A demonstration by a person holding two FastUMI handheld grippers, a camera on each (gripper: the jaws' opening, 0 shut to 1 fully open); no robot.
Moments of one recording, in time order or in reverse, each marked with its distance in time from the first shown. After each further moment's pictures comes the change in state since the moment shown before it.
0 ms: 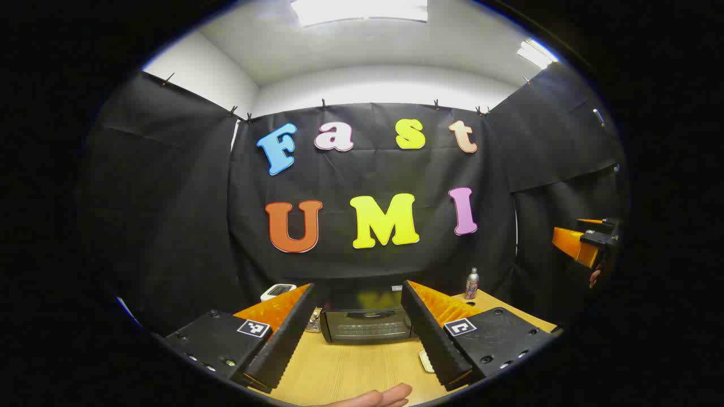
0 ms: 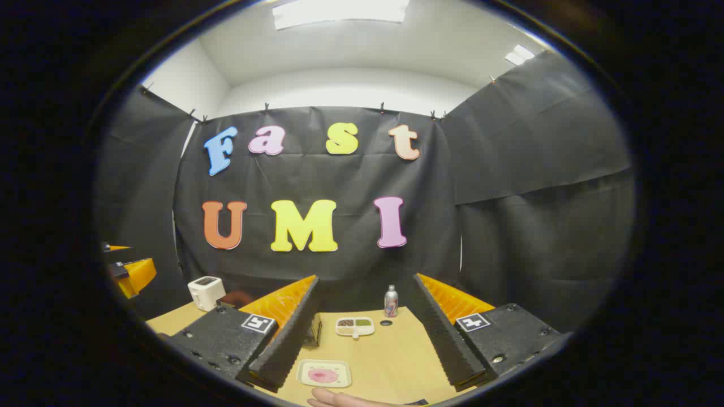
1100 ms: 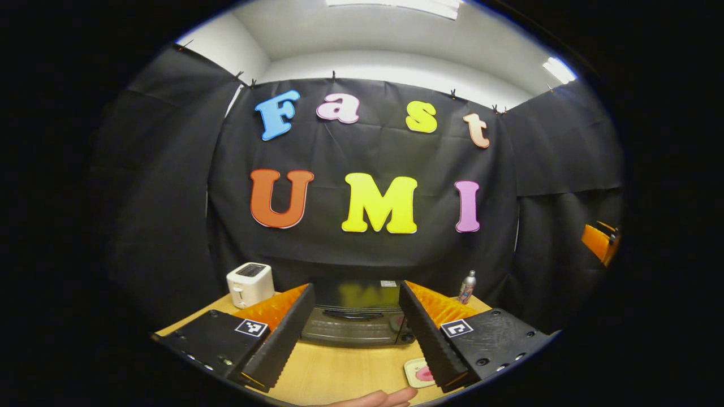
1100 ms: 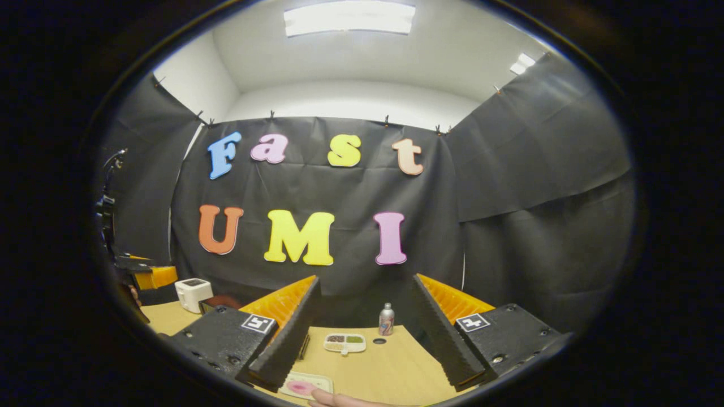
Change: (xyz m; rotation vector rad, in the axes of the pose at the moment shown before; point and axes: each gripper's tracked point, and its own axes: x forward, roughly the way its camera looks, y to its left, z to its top) left arm 0.124 -0.024 -0.067 -0.195 0.093 -0.071; right arm 0.059 -0.025 -0.015 -0.051 -0.102 0.009
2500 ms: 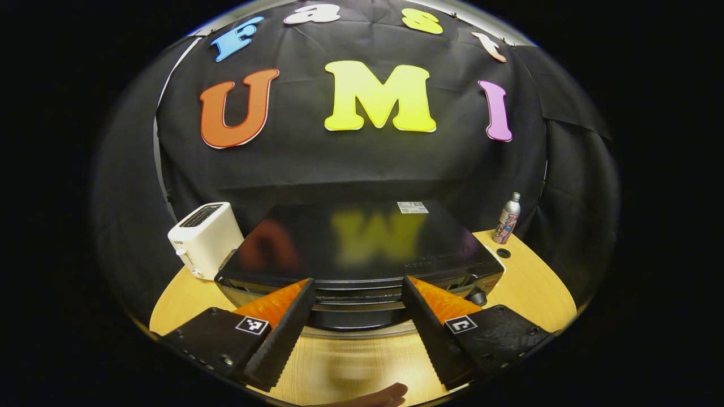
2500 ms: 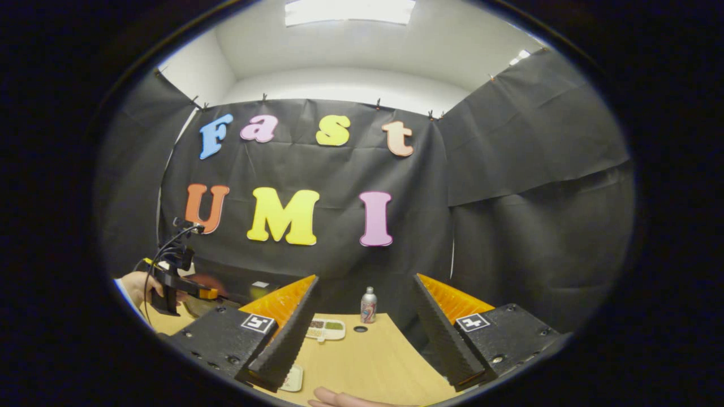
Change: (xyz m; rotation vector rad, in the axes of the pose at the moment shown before) left arm 0.162 0.027 -0.166 0.114 0.419 0.011; right arm 0.005 -0.054 -0.051 -0.007 0.059 -0.024
